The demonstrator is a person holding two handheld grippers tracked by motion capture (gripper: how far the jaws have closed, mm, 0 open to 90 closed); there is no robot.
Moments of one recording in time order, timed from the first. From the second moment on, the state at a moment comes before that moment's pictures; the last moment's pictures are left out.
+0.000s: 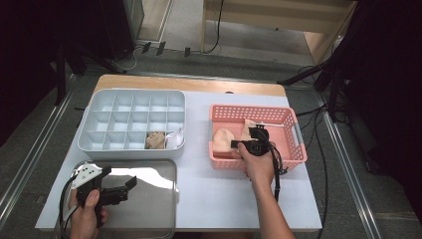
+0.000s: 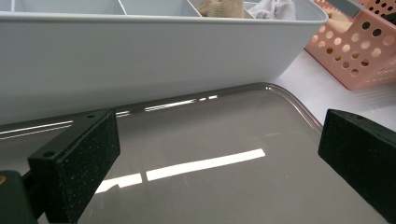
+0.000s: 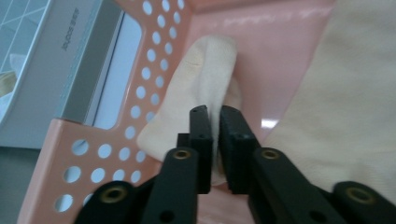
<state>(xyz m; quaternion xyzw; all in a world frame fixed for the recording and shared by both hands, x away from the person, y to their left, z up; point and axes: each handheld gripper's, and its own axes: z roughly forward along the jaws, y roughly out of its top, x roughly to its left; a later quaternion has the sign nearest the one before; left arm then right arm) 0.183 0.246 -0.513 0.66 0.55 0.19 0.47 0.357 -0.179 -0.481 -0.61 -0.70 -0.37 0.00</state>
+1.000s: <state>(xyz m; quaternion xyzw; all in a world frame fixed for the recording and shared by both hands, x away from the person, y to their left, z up) 0.184 0.246 -0.513 0.66 0.55 0.18 0.47 0.368 -0.122 -0.489 -0.57 -0.80 -0.17 -0.08</state>
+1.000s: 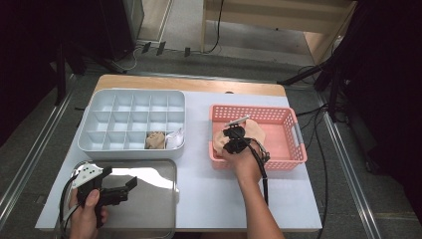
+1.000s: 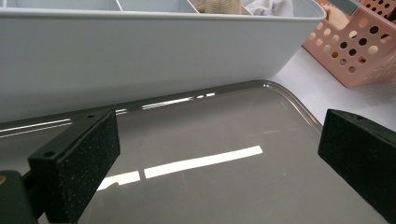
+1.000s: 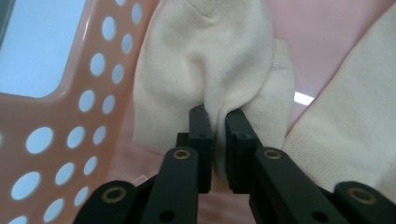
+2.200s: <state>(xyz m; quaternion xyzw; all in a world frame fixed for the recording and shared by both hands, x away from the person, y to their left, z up) 0.183 0.249 -0.512 0.66 0.55 0.19 0.47 0.321 -0.161 -0.464 -0.53 -0.70 -0.41 -0.24</state>
